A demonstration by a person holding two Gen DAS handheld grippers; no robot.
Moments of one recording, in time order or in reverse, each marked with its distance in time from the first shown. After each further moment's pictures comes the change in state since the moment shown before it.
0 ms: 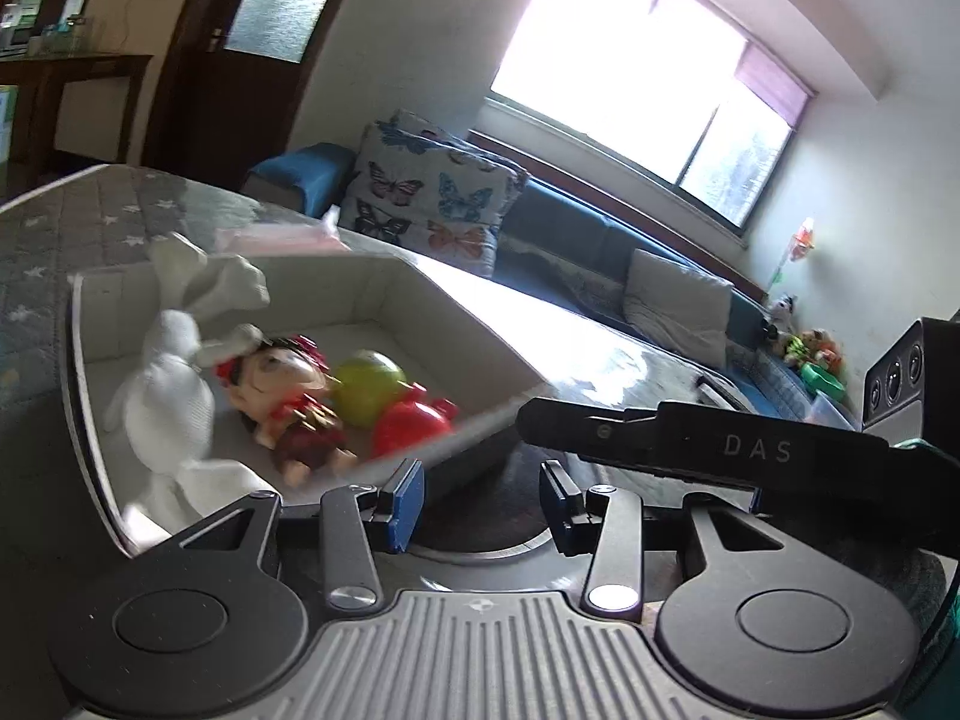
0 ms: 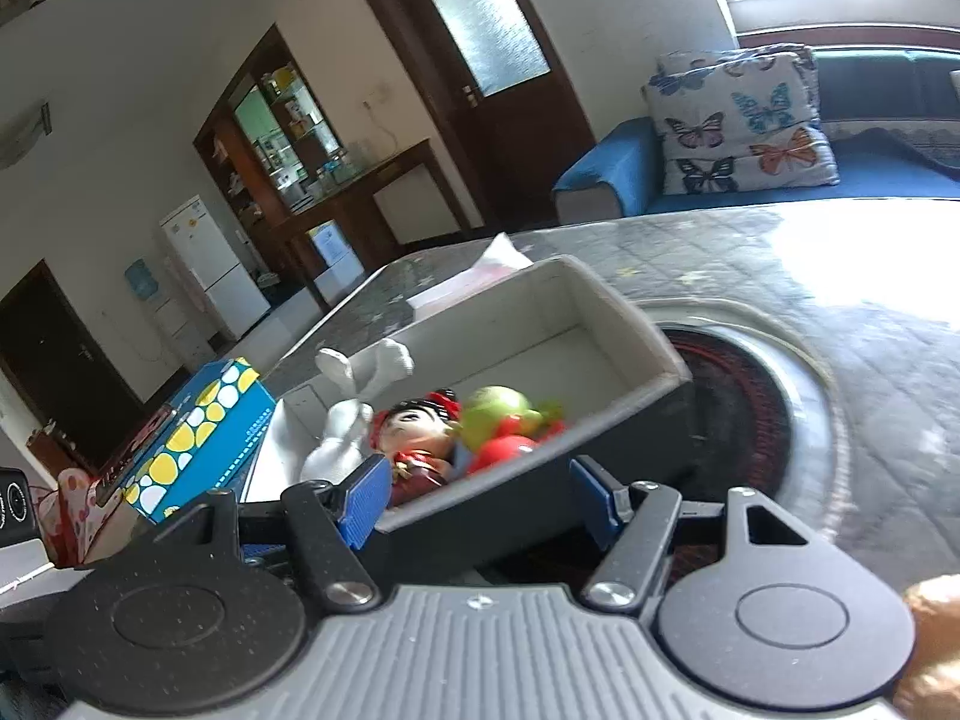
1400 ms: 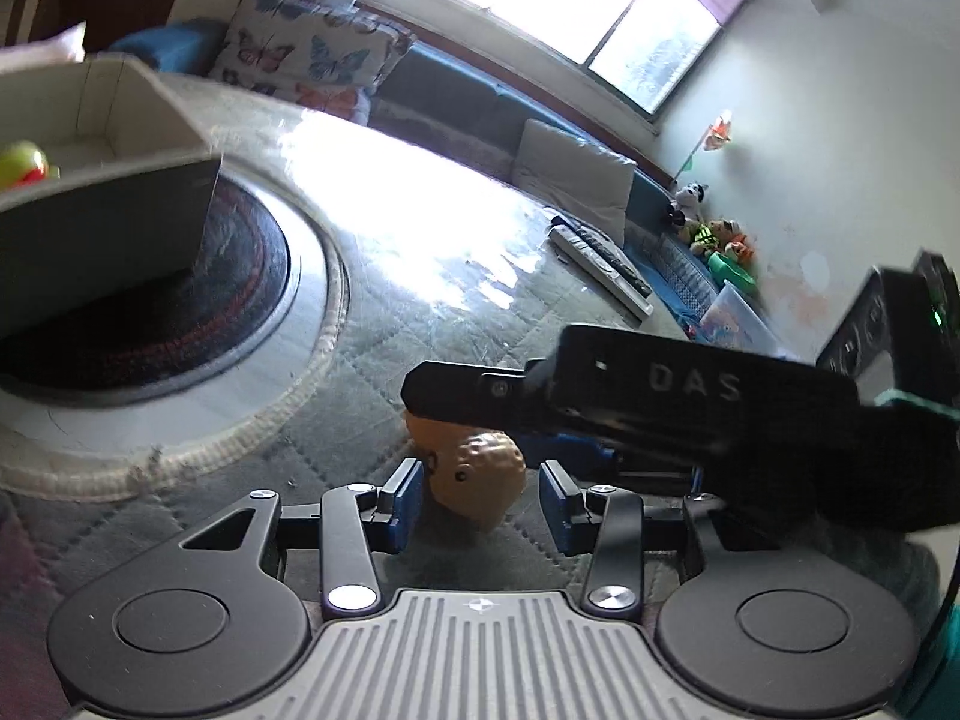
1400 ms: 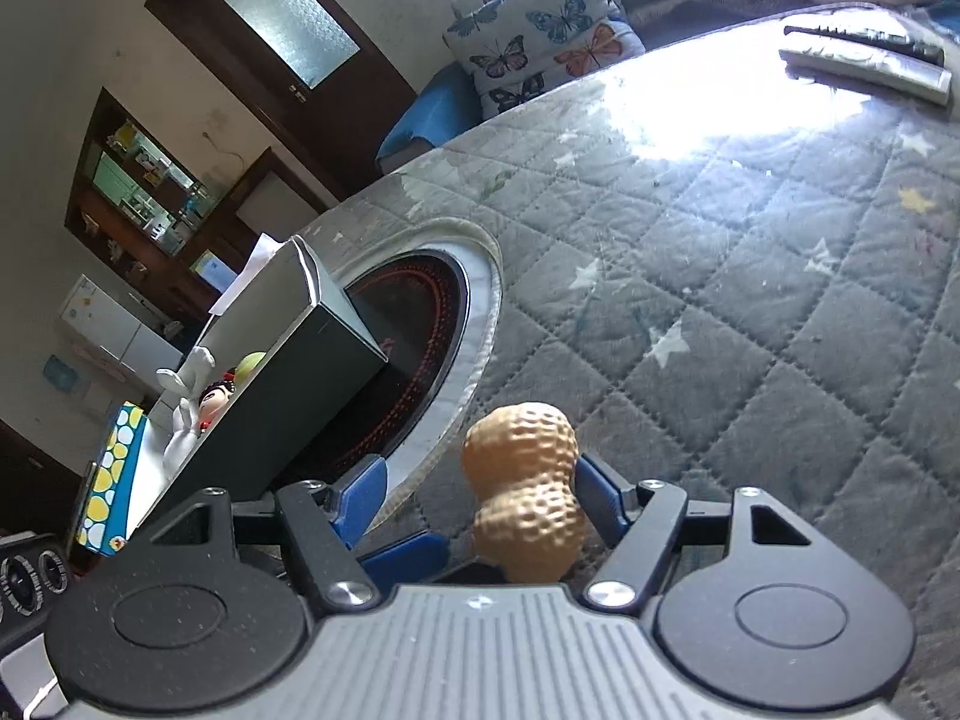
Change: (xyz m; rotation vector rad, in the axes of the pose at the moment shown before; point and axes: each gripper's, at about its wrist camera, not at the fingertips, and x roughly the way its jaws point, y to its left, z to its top) left arm 0.109 -0.129 -0.064 -0.010 0.254 -0.195; right arm -0.074 -0.146 -0.044 0.339 0.101 -0.118
